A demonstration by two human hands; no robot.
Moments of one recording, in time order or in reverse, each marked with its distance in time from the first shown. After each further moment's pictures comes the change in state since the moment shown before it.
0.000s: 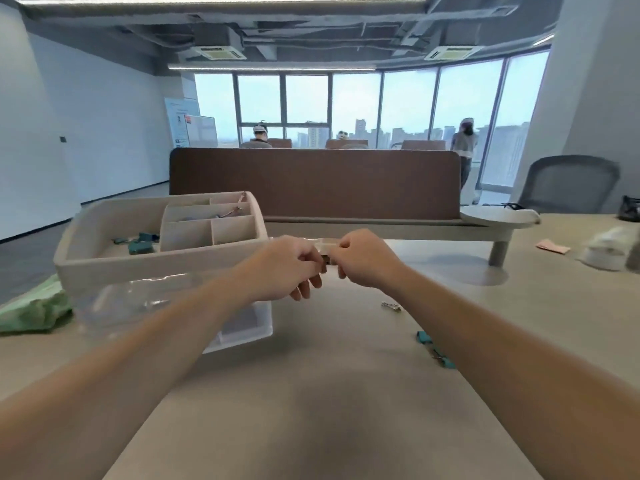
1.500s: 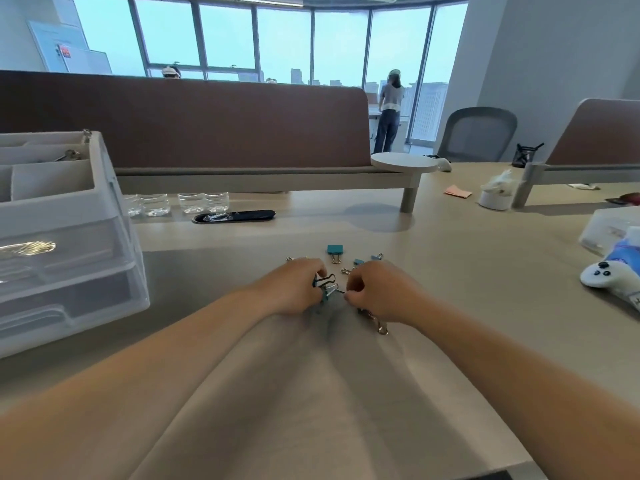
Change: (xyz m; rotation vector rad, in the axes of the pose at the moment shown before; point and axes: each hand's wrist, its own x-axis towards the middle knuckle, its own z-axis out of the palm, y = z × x) left_hand 0.095 0.015 0.216 0.330 -0.239 0.175; right_hand -0.087 0.201 -0.036 -0.338 -0.169 0.190
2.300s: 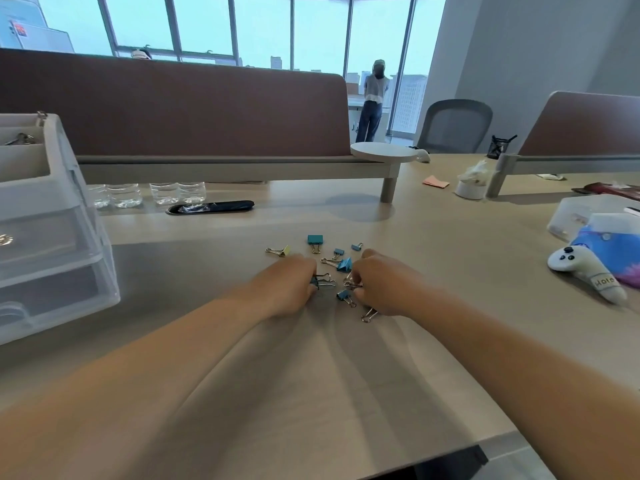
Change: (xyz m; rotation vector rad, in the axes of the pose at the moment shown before) left_hand 0.004 0.017 0.018 0.161 0.039 0.069; right_hand -0.005 0.029 -0.001 -0.294 -0.056 0.001
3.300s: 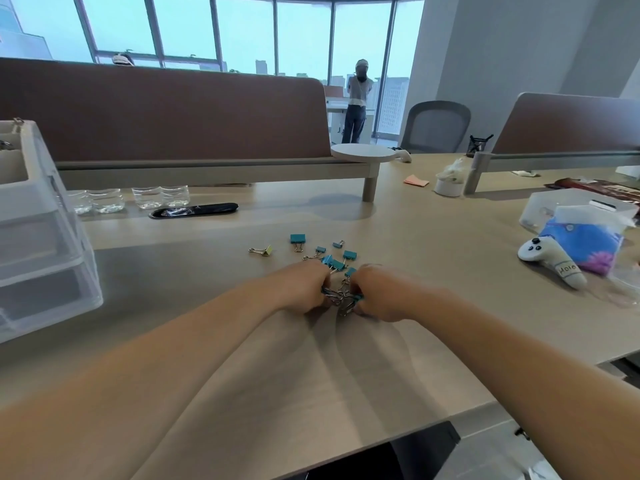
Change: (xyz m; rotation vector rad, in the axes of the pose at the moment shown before) left_hand 0.003 0.058 -0.011 -0.014 -0.210 0.080; right_hand -0.042 0.010 -0.010 -0.039 -0.141 0.020
